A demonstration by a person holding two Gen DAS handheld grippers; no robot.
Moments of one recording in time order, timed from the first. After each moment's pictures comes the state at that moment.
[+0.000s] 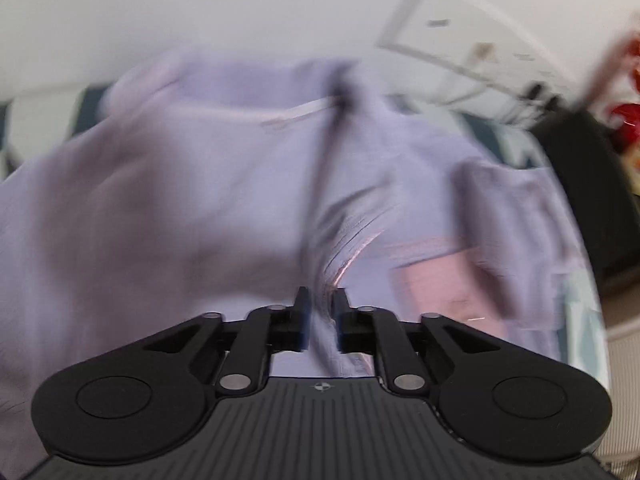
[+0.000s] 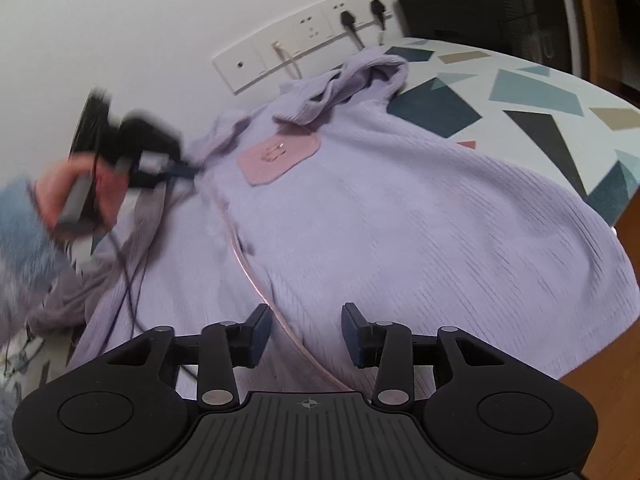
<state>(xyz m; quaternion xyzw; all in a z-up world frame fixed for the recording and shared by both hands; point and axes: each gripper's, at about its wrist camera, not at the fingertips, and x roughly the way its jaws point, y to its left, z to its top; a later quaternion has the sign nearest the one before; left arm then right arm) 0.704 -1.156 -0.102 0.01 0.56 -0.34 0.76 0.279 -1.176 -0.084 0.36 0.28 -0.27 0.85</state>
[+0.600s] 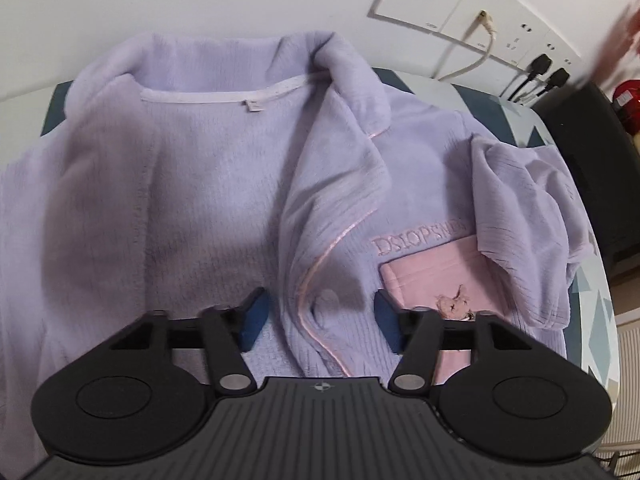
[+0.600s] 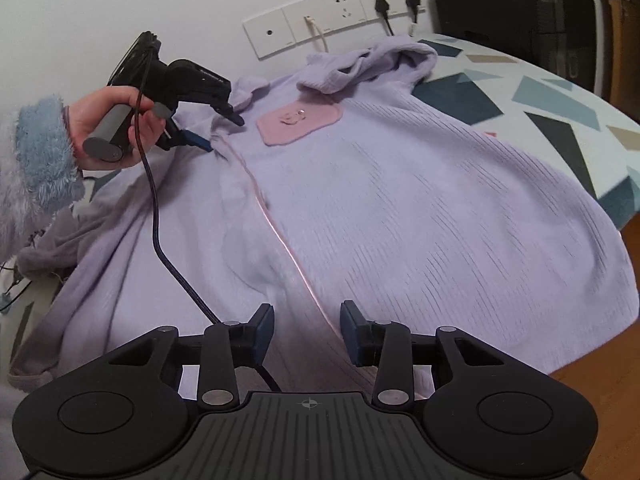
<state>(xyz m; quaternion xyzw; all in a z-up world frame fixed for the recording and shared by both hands) 0.692 -1.200 -0.106 0.05 0.56 -0.34 0.76 0.287 -1.151 -0.098 0.30 0.33 -0.25 0.86</state>
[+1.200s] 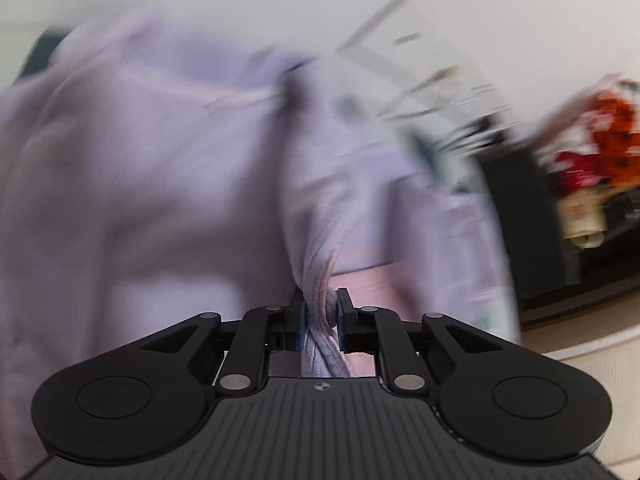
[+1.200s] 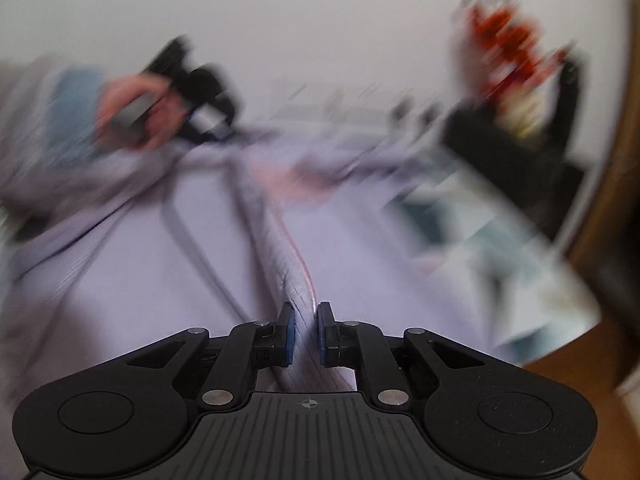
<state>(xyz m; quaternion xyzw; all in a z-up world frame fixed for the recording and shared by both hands) 0.711 -1.163 -0.114 -0.09 0.59 -0.37 0.71 0.274 -1.125 -0.052 0.09 0.33 -0.26 0.90</state>
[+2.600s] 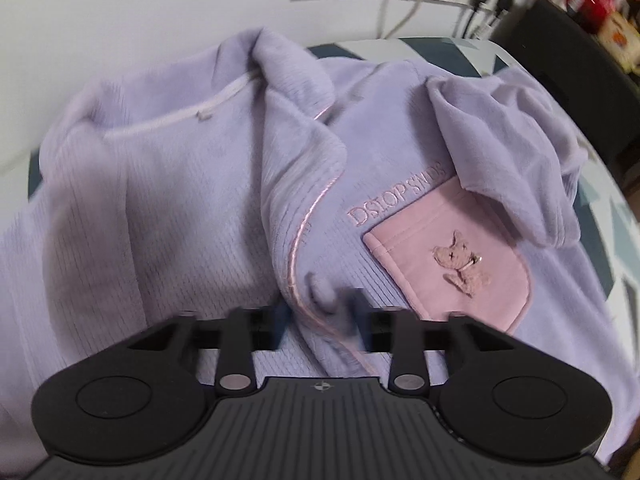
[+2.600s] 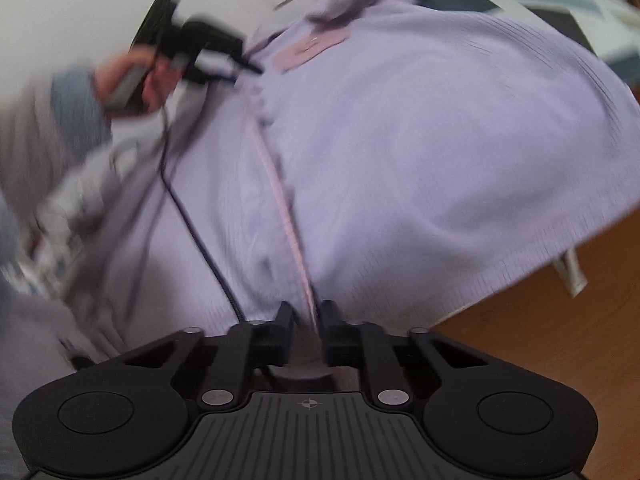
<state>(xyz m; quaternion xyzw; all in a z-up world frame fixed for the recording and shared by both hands) 0.663 -1.210 -0.103 0.19 0.50 -0.41 0.74 0.241 -1.143 -0.122 0.34 0.36 -0.15 0.85</state>
